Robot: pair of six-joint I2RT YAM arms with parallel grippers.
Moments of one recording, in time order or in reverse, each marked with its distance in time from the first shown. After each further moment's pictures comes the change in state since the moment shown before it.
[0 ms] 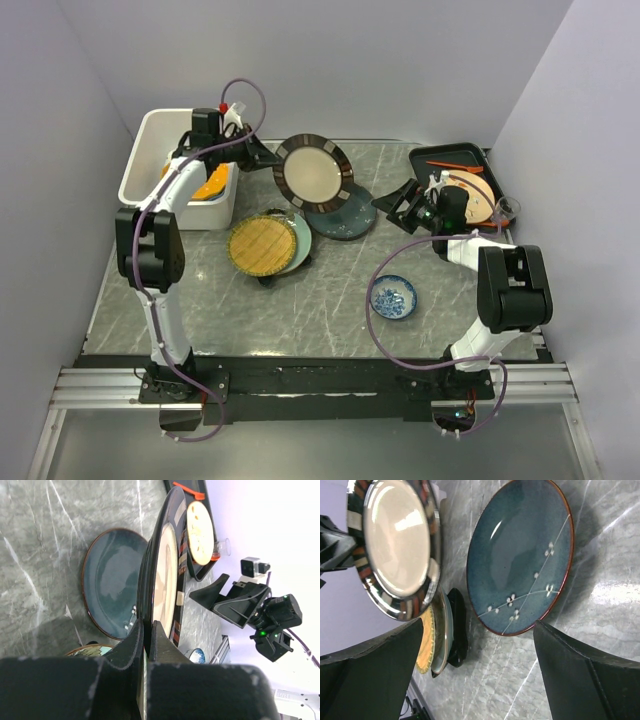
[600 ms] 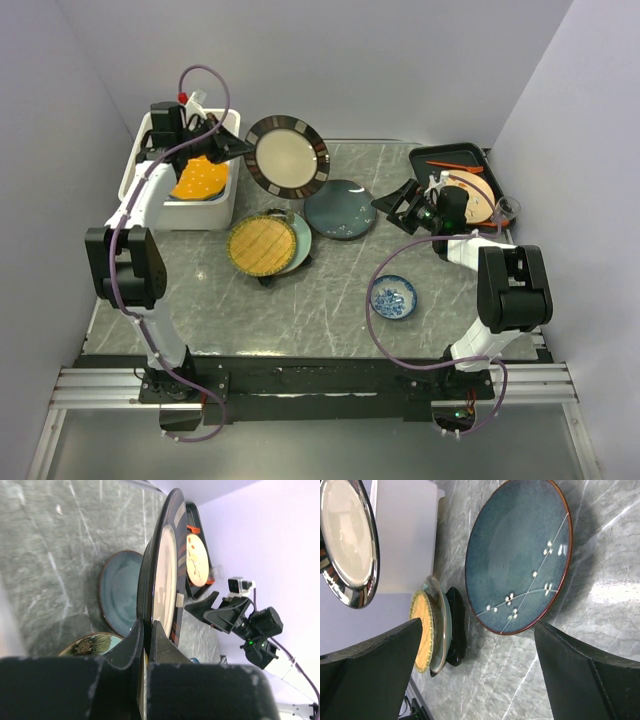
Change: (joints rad) left arm 0.121 -0.172 -0.088 0.015 -0.004 -0.016; right arm 0.000 0.000 0.000 -0.007 -0.001 -0.008
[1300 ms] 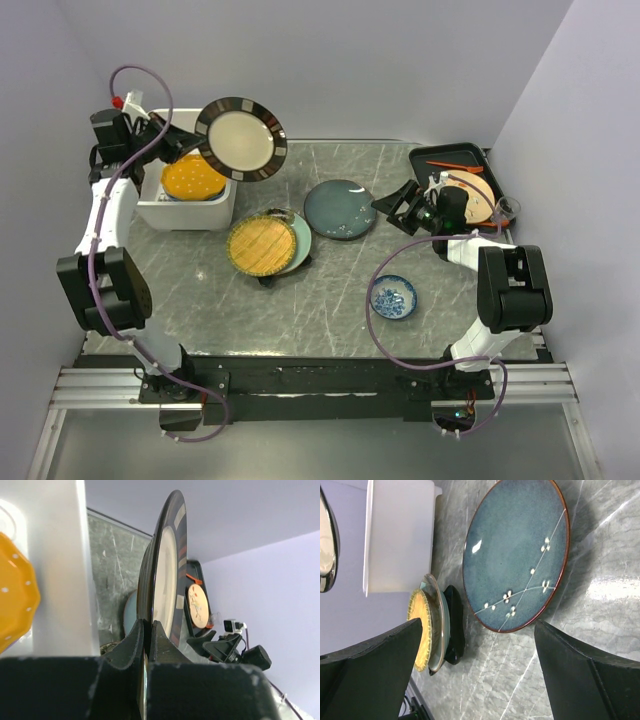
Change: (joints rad) left arm 0.220 -0.174 -0.156 0.125 -0.021 -0.100; right arm 0.000 0.000 0.000 -0.016 0.000 -0.008
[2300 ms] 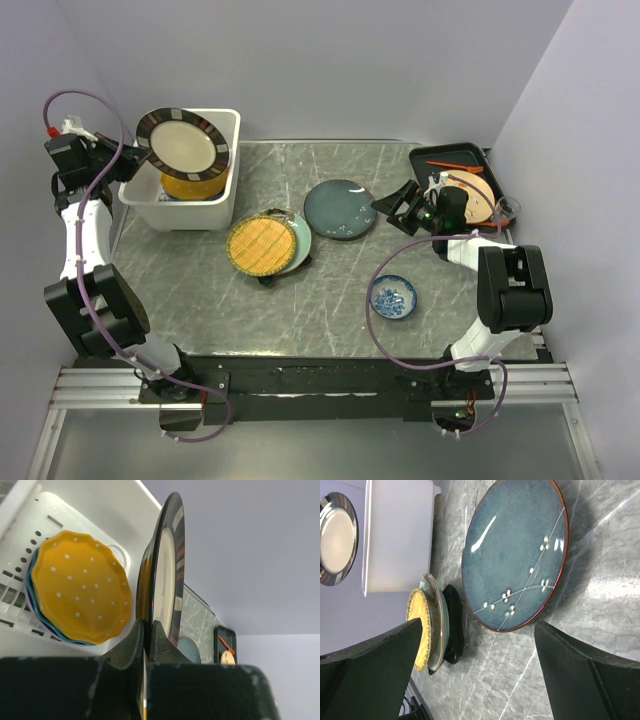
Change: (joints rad) left arm 0.215 -0.134 -0.167 0.018 -0.230 -0.024; right arm 0.002 0.000 0.000 -0.006 0.000 -0.004
